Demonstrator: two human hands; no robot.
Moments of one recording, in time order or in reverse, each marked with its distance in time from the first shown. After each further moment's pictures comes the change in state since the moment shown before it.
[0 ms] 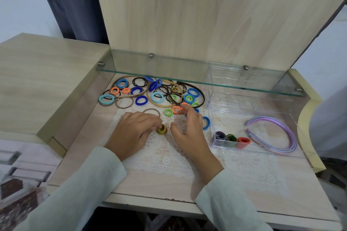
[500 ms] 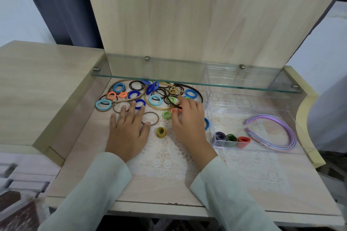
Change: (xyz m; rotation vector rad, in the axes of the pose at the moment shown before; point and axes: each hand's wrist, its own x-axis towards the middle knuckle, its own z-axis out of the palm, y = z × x) left_hand 0.007 -0.001 0.013 0.273 -0.229 -0.536; right_hand 0.036 -0.002 0.009 -0.404 0.268 -0.107
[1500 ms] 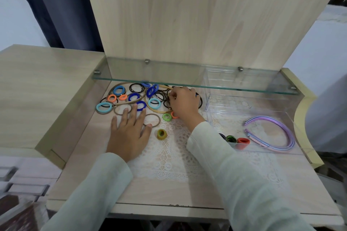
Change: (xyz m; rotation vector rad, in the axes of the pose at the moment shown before) left_hand 0.004 0.005 -0.009 0.039 -0.178 -0.061; right_hand 0.074 -0.008 0.016 -0.210 -0.291 0.171
